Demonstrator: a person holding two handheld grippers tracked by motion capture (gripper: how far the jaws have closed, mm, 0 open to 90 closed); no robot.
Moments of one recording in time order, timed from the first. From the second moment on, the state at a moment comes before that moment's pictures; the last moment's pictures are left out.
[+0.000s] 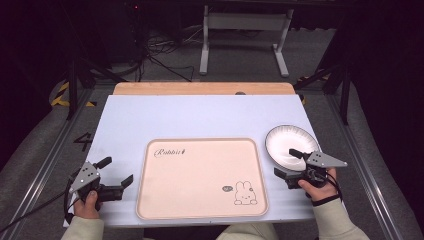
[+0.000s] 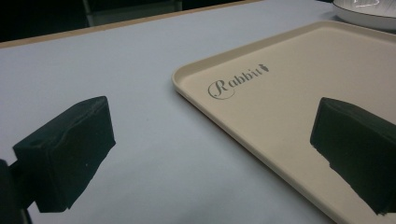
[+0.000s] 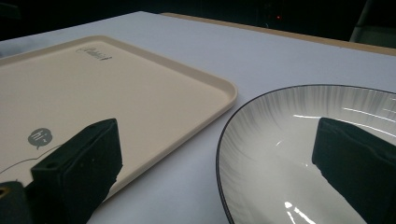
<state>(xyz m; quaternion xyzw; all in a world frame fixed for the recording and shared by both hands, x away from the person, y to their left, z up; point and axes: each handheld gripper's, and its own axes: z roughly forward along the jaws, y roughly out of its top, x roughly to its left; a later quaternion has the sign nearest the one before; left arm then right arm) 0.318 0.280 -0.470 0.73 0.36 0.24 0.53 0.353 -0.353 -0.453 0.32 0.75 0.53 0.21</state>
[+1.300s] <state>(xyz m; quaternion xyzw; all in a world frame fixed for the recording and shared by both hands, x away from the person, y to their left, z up) 0.318 0.279 -0.469 0.73 0.37 0.24 0.52 0.378 -0.388 -0.406 0.37 0.74 0.50 0.24</state>
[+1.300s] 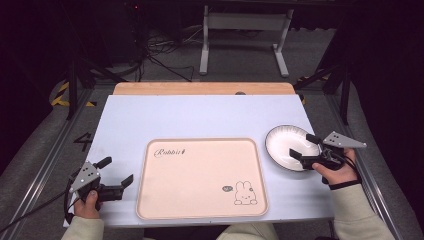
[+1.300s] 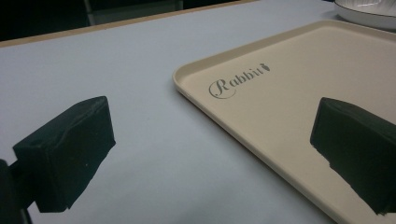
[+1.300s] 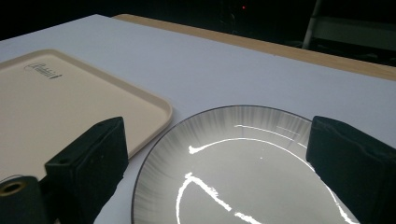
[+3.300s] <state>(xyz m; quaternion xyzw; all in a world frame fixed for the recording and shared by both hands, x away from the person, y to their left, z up) 0.318 0.280 -0.469 0.73 0.36 0.24 0.52 0.442 -0.455 -0.431 0.59 0.70 0.38 0.15</state>
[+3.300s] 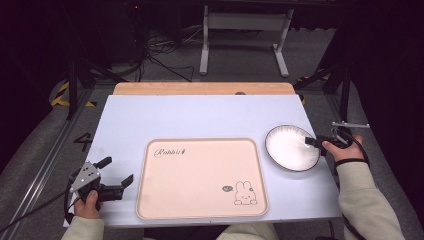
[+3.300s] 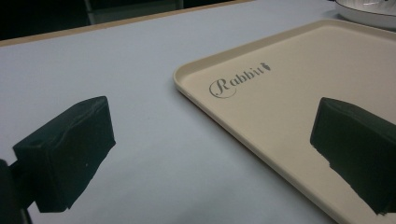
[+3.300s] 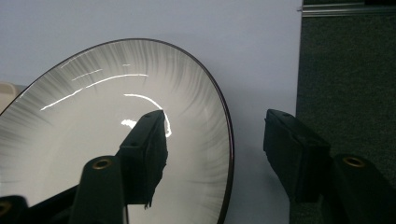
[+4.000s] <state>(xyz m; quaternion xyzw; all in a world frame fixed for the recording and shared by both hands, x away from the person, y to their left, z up) 0.318 0.279 -0.469 0.73 0.37 0.24 0.52 0.448 -0.456 -0.439 0.64 0.67 0.37 0.07</state>
